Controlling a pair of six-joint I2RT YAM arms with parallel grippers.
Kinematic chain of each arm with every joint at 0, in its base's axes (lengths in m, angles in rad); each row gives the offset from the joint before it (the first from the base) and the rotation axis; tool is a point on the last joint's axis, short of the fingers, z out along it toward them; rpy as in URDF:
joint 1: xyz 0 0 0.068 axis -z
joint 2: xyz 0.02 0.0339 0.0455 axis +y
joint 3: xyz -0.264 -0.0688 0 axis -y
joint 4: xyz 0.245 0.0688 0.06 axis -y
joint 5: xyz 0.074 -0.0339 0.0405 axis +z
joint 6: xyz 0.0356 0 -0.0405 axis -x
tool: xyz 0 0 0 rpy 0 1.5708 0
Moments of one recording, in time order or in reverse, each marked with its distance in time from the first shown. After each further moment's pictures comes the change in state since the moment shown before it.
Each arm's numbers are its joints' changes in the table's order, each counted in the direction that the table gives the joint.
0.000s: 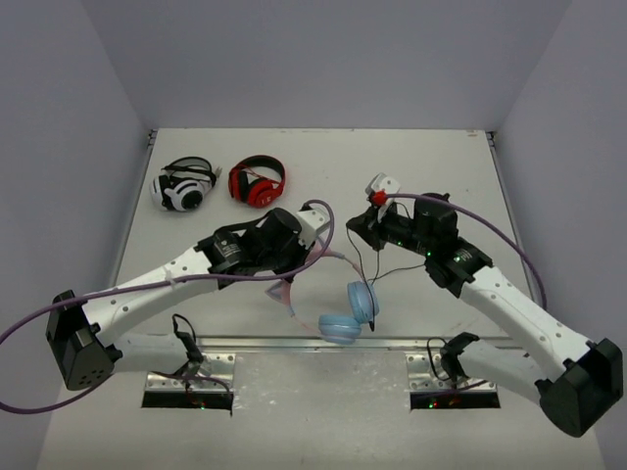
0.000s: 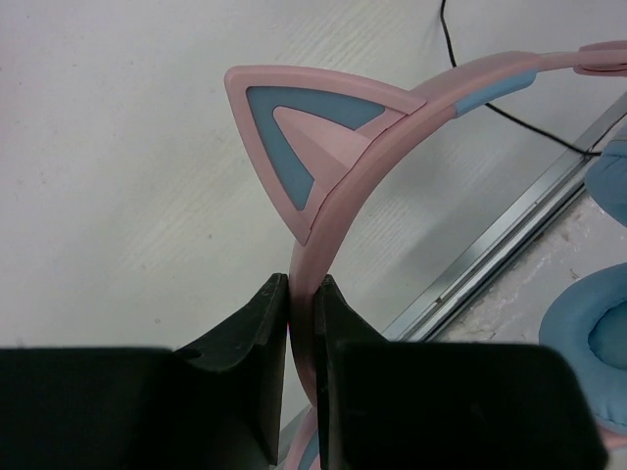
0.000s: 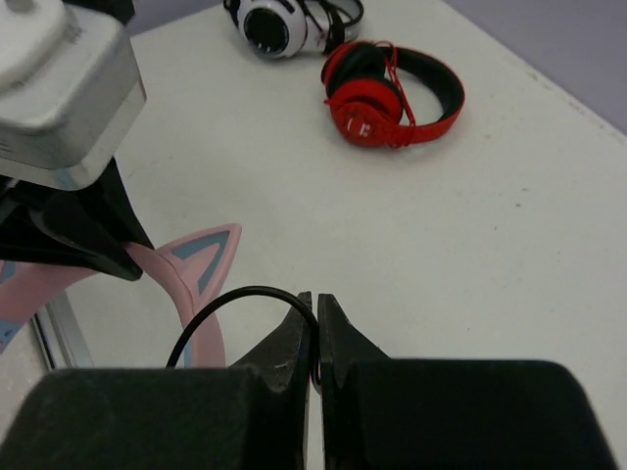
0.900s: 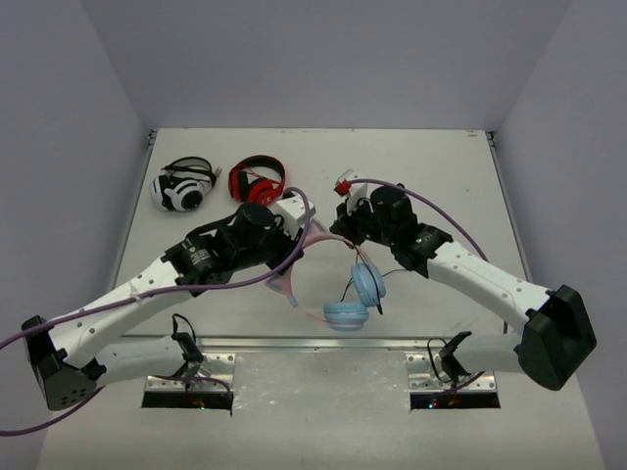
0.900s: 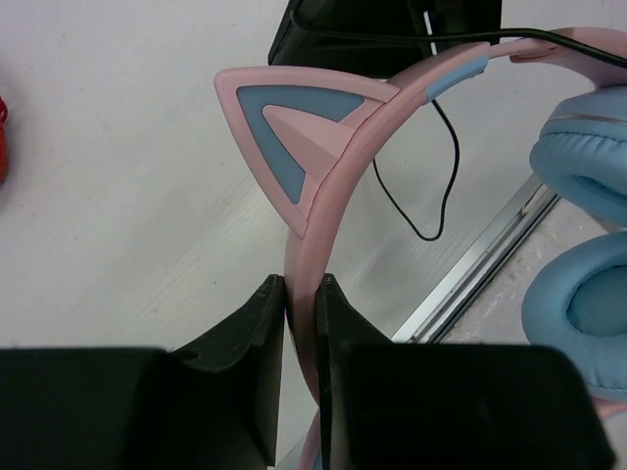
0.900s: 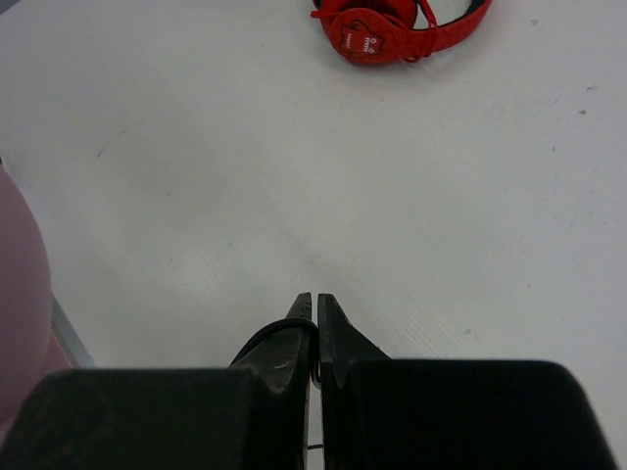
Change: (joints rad) left arm -0.017 -0.142 0.006 0.062 -0.068 -0.010; right arm -0.138 0.309 0.122 -0.066 -0.230 -0.117
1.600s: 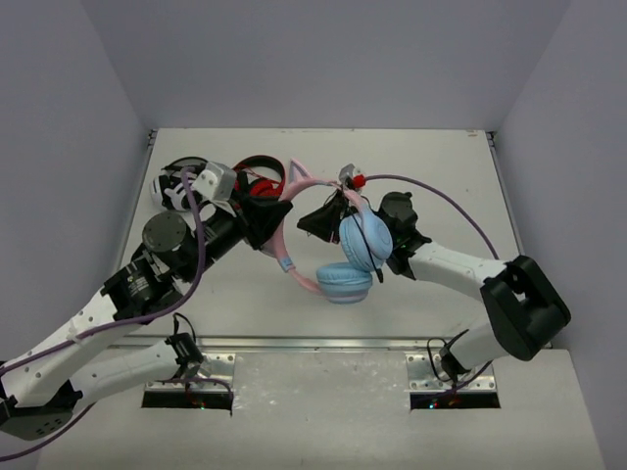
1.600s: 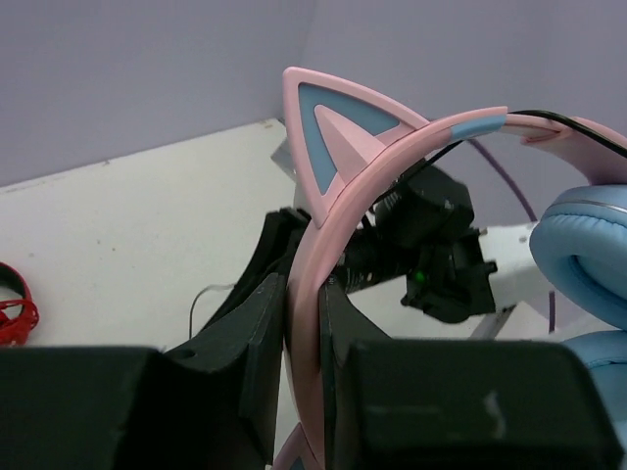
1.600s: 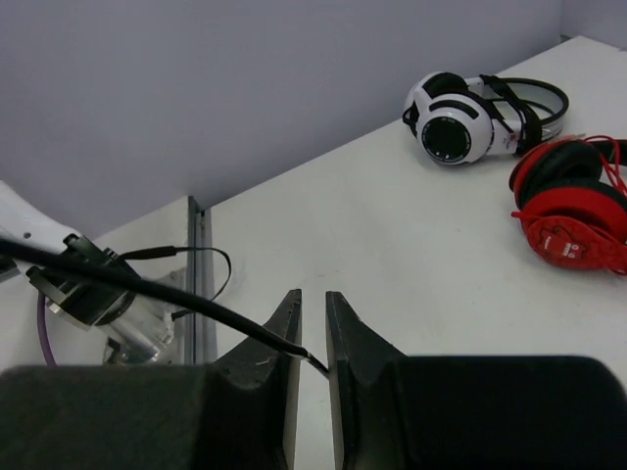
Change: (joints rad) left arm 0.010 -0.277 -0.002 0.390 0.085 0.161; right arm 0.051 0.141 -0.161 0.846 0.476 -0.344
